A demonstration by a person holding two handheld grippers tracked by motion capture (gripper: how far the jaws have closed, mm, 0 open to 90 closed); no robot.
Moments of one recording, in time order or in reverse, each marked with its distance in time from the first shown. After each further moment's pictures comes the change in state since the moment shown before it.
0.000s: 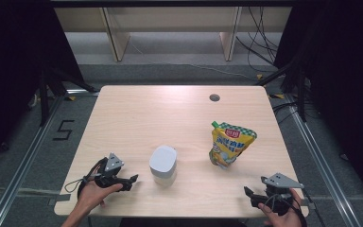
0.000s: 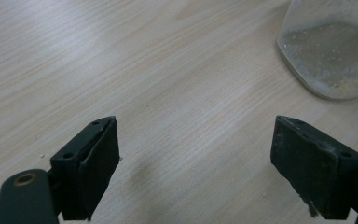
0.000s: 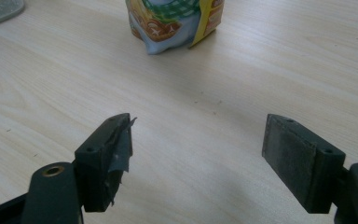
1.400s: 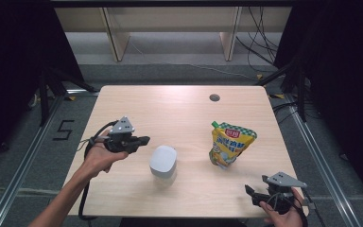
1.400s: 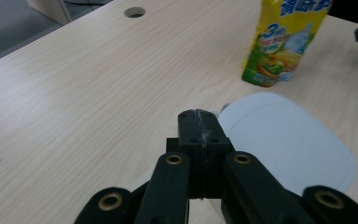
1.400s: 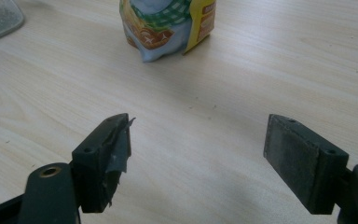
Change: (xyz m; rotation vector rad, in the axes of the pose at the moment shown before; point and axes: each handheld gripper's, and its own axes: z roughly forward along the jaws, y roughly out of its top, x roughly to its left) left arm 0.000 0.134 -0.029 -0.142 -0.242 0.108; right arm -0.005 -0.001 0.001 -0.031 0.015 0.044
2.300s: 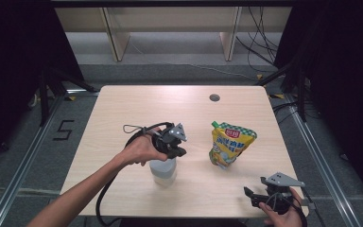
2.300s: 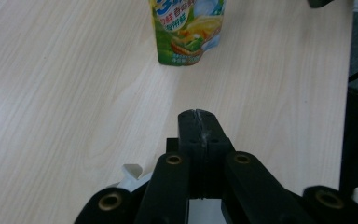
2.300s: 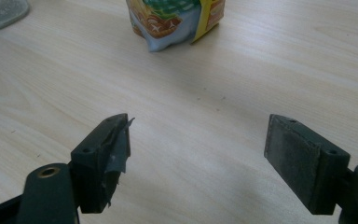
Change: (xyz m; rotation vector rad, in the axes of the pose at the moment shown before) left arm -0.062 0.057 0.081 0.322 -0.209 0.263; right arm 0.003 -0.002 0.002 0.044 0.023 0.033
